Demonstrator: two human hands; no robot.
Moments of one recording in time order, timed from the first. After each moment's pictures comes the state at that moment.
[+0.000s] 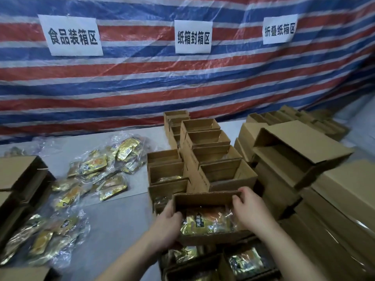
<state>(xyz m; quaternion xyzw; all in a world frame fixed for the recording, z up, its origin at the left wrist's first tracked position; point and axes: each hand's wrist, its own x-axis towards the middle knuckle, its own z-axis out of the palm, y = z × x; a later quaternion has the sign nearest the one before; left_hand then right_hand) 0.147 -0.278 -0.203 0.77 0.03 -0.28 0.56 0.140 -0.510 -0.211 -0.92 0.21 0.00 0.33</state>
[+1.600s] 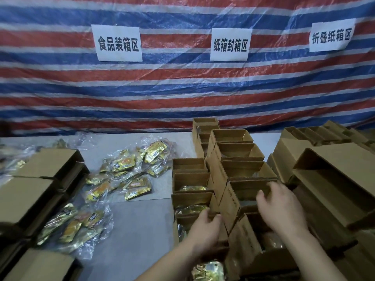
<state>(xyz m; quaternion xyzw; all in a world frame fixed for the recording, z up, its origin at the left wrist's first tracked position) 0.189 -0.319 -0.241 0.71 0.07 -0.29 0.64 0.199 -0.516 -0.195 -0.97 0.15 -0.11 0.18</state>
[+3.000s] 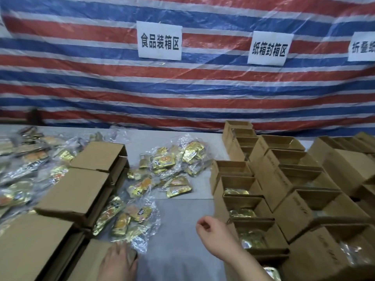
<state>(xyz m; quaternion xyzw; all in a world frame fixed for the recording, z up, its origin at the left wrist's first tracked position) 0.146 0.066 -0.406 0.96 0.18 -0.15 0.17 0.202 -0.207 -0.295 -0.92 -0.01 0.13 0.37</state>
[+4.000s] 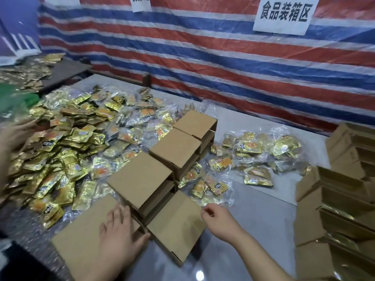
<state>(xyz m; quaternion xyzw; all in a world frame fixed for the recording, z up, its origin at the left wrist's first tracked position) -0.008 0.202 -0.384 0.92 0.38 -0.10 0.06 0.179 -0.024 -0.335 -0.87 -0.21 0.29 0.34</state>
